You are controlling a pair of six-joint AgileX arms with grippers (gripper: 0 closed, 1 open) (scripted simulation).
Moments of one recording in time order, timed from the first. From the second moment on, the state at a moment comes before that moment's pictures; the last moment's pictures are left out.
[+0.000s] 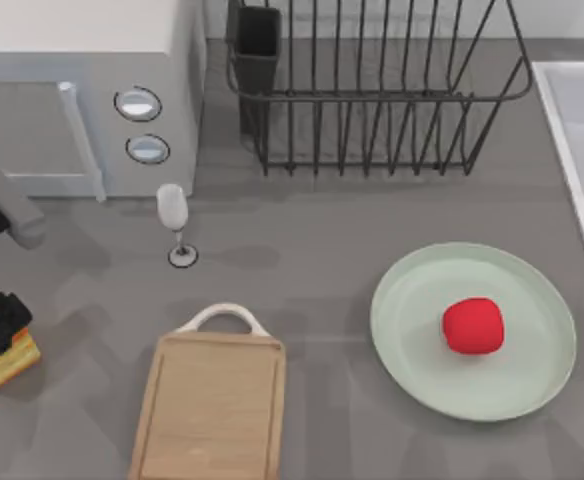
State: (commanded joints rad) left arm 0.00 1.57 1.02 -0.93 0.00 0.80; right arm 0.00 0.00 0.00 0.00 0.00 0.00
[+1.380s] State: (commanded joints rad) left arm 0.01 1.80 0.93 -0.70 0.00 0.86; right arm 0.00 0.00 0.00 0.00 0.00 0.00
